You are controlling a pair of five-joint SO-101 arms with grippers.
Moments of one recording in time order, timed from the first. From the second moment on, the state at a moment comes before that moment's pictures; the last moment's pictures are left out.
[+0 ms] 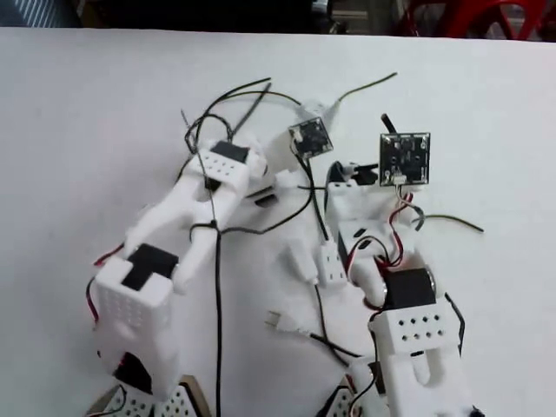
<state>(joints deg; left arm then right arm) 16.5 24.6 4.7 43.7 -46.6 -12.3 -57.9 58.4 35.8 -4.7</state>
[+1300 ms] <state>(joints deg) 18.4 13.5 4.3 77.8 -41.0 -12.0 -57.9 58.4 35.8 -4.7</state>
